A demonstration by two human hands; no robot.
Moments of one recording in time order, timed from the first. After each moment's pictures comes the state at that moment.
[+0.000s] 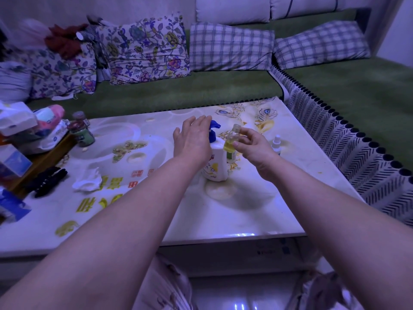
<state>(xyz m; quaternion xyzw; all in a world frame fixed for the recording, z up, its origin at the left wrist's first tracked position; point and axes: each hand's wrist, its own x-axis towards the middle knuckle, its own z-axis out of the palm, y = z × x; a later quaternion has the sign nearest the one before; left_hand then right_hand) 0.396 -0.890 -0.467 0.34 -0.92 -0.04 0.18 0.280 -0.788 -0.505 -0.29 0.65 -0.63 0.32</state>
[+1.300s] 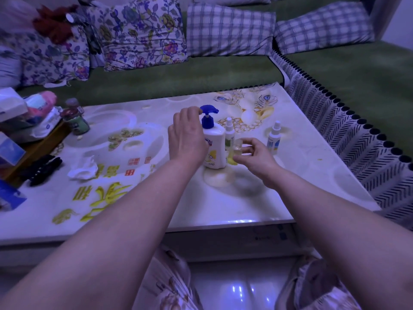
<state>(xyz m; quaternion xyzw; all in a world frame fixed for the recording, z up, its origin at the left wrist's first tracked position) 0.406 -0.884 -0.497 0.36 -0.88 -0.06 0.30 0.282 -0.770 -0.561 -0.26 0.72 -0.57 0.30</state>
